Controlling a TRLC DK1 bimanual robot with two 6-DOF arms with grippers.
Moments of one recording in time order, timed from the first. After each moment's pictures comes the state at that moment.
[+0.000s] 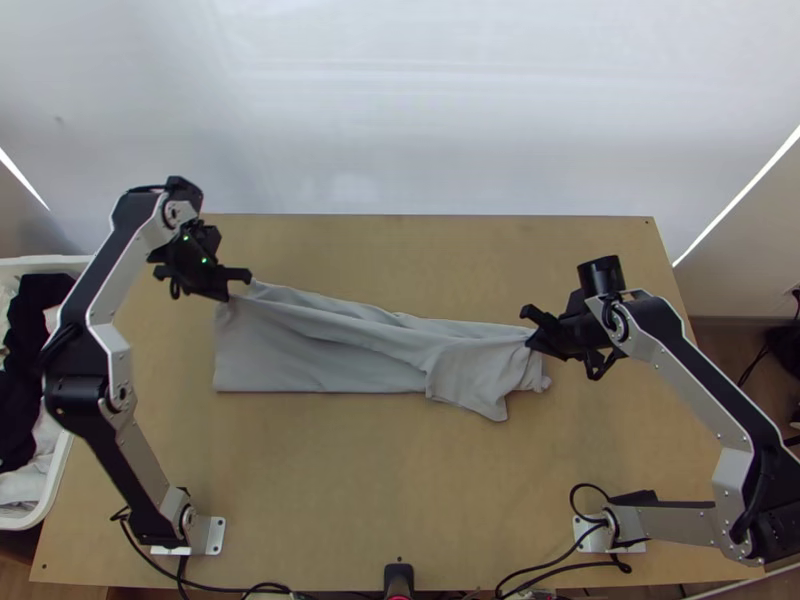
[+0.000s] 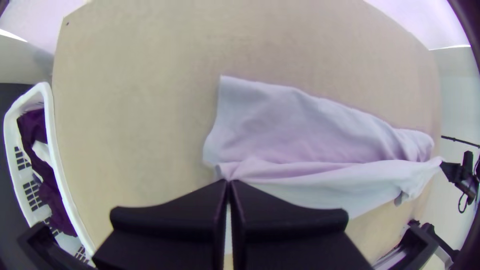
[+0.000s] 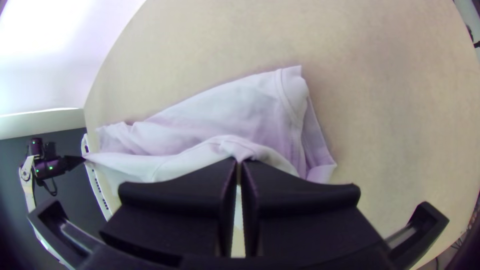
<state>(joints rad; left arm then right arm) 0.00 1.97 1.84 -1.30 0.07 0.07 0.20 1.43 1.05 -0.77 -0.31 0.68</state>
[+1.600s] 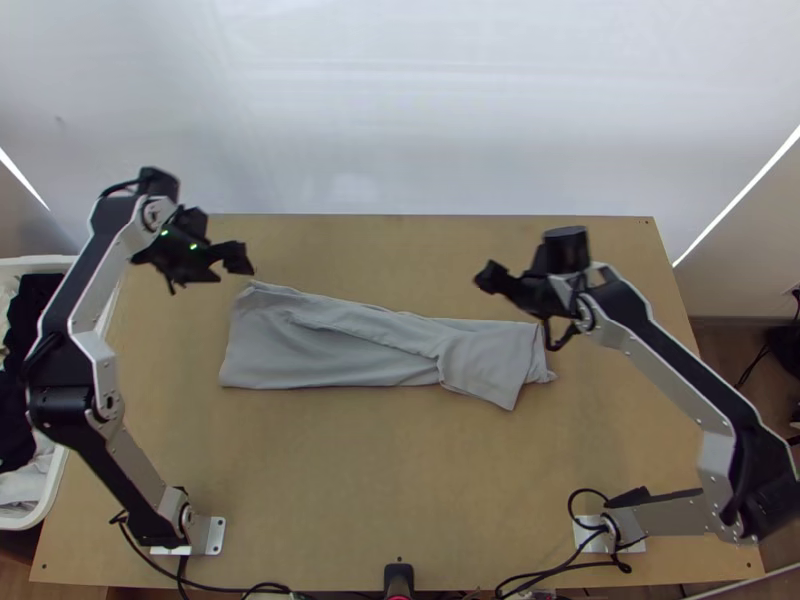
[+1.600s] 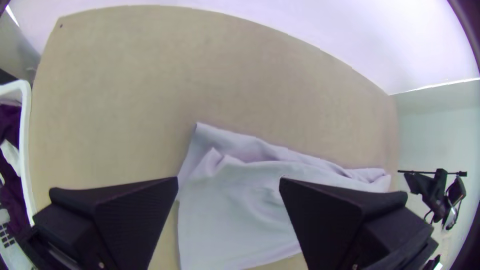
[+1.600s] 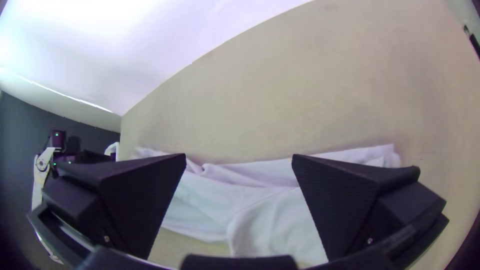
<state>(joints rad) 0.07 1.90 1.77 -1.10 0.32 -0.03 0.38 1.52 1.20 -0.45 -0.20 0.73</state>
